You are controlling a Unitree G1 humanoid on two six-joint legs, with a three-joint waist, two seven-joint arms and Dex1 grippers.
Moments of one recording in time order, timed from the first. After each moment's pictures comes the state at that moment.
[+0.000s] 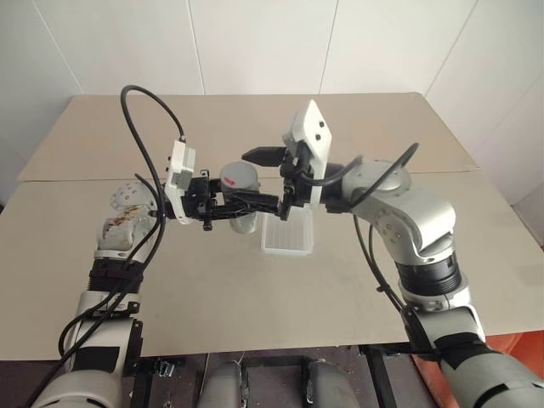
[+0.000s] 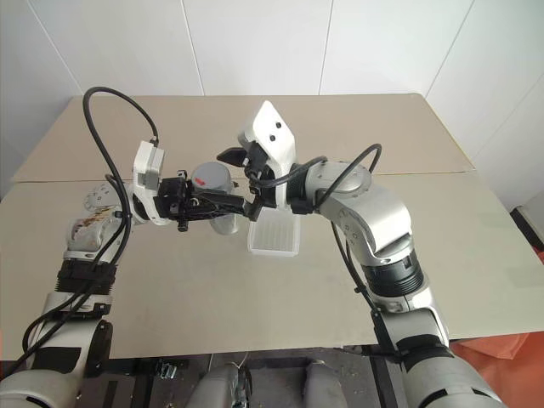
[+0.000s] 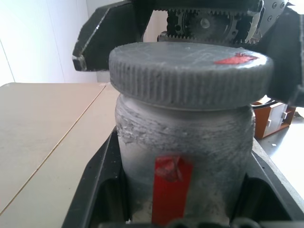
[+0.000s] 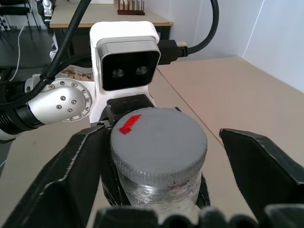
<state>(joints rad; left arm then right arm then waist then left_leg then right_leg) -0.73 0.51 0.04 0.29 -0.51 0.24 -1.43 -0.90 -0.34 0.19 -0.25 0.49 0.81 0.74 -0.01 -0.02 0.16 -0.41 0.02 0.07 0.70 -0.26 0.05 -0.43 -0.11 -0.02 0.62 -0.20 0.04</state>
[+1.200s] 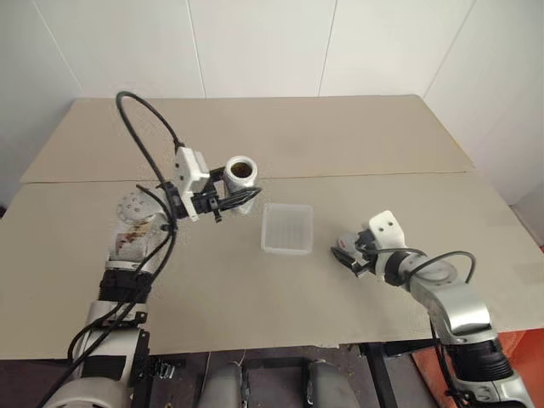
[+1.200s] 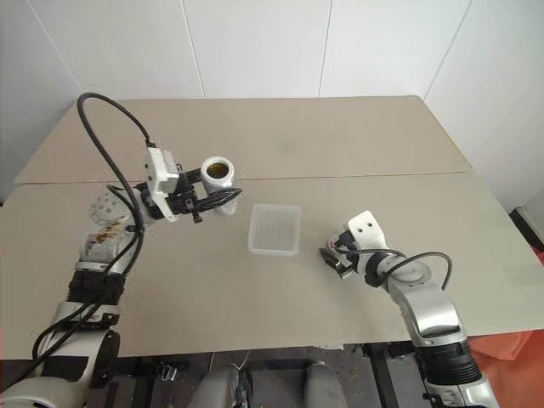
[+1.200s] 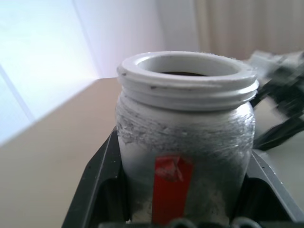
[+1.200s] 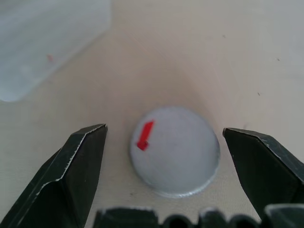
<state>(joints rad) -0.69 0.44 0.02 0.31 -0.23 -0.15 -1.04 -0.26 -0.56 0.02 -0.27 0.27 0.76 0.49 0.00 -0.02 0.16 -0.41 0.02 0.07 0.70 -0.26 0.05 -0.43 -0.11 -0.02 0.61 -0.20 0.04</state>
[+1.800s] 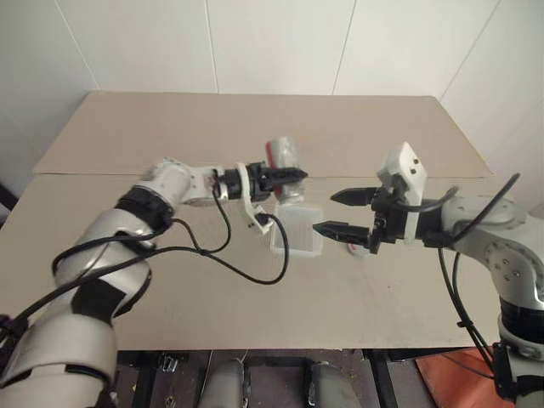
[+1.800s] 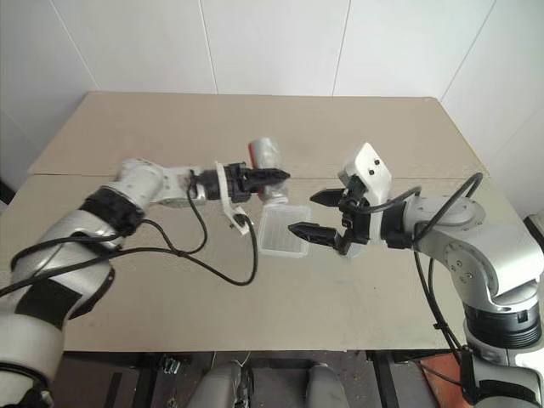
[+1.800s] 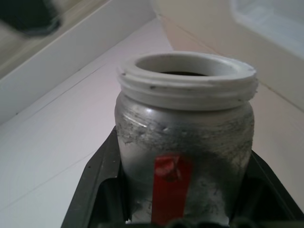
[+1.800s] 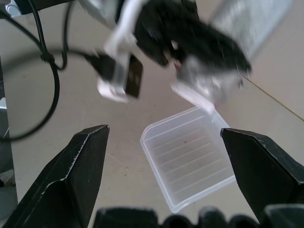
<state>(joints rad) -1.28 0.52 -0.83 0.85 1.46 -0.73 0.59 -0.61 -0.77 -0.09 -0.51 0.74 1.10 0.76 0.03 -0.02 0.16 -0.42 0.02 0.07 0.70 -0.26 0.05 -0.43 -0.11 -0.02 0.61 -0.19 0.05</state>
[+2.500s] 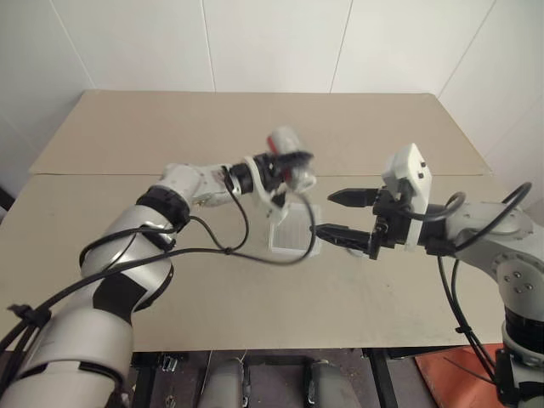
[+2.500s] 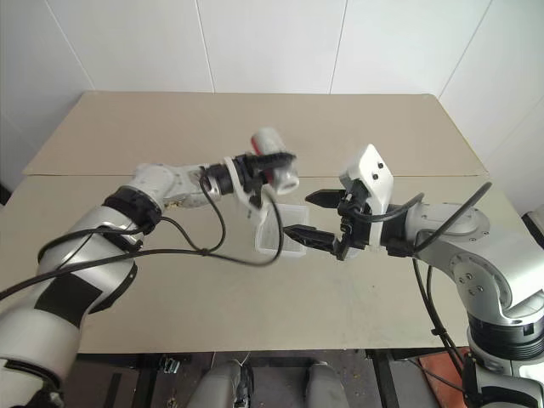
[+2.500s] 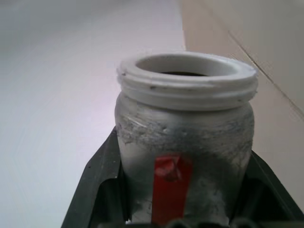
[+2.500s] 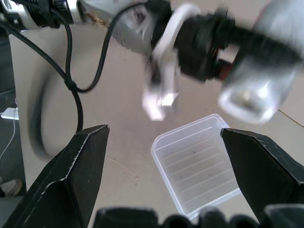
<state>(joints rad) -1.19 0.40 -0.52 1.00 0.69 -0.74 0.05 -0.54 -0.76 -0.13 -0.58 0.84 1.07 0.67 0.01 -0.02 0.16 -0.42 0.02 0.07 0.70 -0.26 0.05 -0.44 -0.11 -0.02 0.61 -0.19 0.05</state>
